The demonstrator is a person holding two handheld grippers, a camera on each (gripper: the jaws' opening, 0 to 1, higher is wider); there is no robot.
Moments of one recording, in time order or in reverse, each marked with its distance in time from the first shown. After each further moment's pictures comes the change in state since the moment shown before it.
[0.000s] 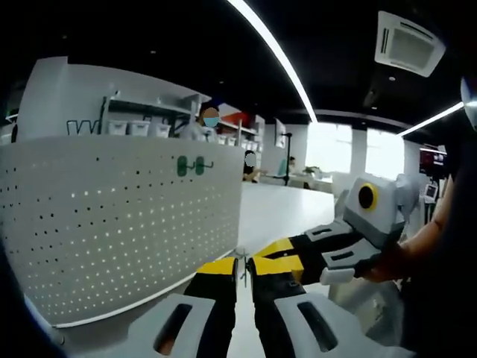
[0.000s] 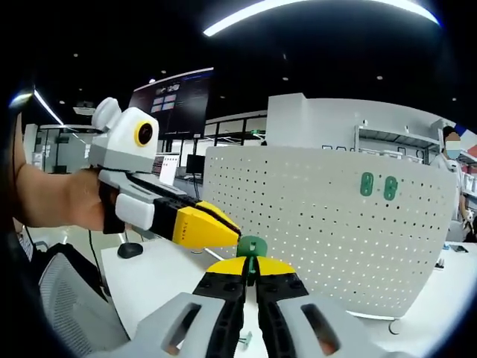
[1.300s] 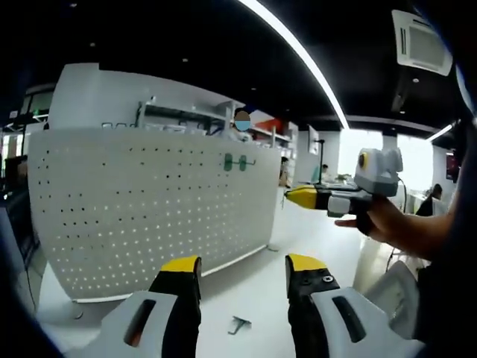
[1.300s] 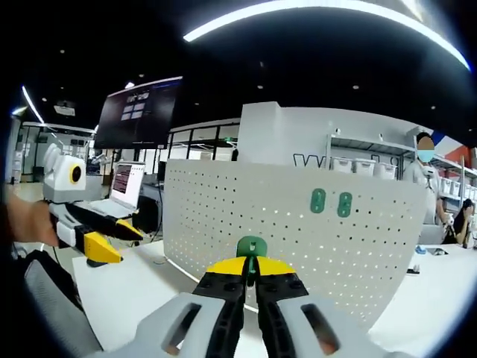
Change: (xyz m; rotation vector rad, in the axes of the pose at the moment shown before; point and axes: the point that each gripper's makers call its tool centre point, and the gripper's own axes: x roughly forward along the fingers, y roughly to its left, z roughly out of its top) left arm -0.050 0.036 -0.025 -0.024 -0.036 0.200; right arm -0.006 -0.088 0.030 -0.008 -0.057 -0.187
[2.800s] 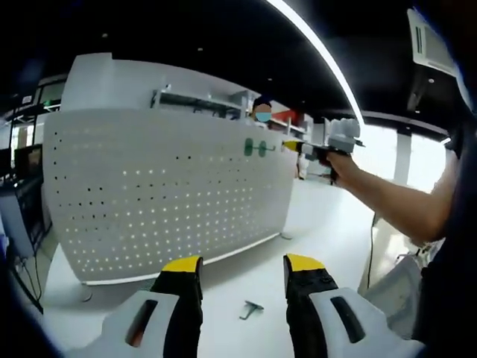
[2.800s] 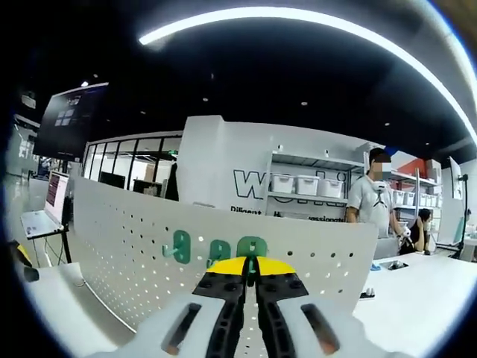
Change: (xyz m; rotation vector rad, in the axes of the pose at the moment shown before) left arm -0.011 0.024 -0.020 -0.041 0.062 0.085; right arm 0.067 -0.174 0.035 -0.015 -0.076 -0.316
